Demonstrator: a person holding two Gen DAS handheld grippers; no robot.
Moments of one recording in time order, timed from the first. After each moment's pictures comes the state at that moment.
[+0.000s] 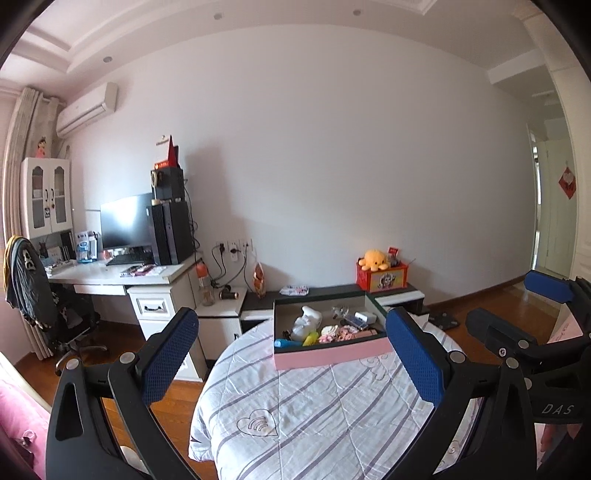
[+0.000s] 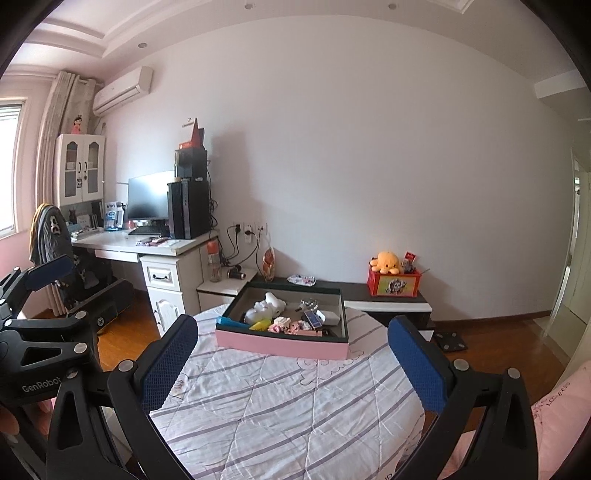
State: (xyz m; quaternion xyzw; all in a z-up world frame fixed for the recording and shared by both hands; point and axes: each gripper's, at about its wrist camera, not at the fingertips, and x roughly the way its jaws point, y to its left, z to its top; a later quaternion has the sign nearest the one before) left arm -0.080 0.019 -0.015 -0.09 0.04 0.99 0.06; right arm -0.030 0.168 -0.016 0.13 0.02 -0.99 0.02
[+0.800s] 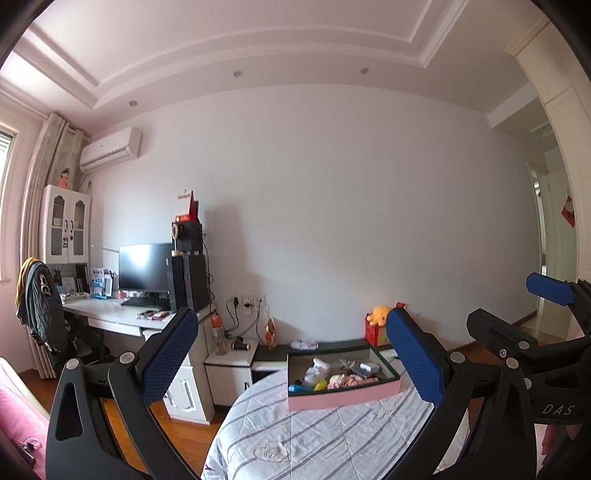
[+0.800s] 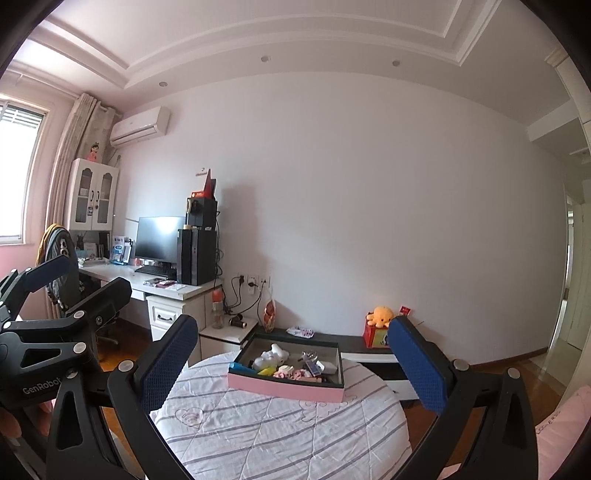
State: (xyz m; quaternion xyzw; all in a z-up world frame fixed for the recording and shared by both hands) left arm -0.001 0.000 0.017 0.03 0.02 1.00 0.04; right arm 0.051 0.145 0.026 0.02 0.04 -1.00 0.02
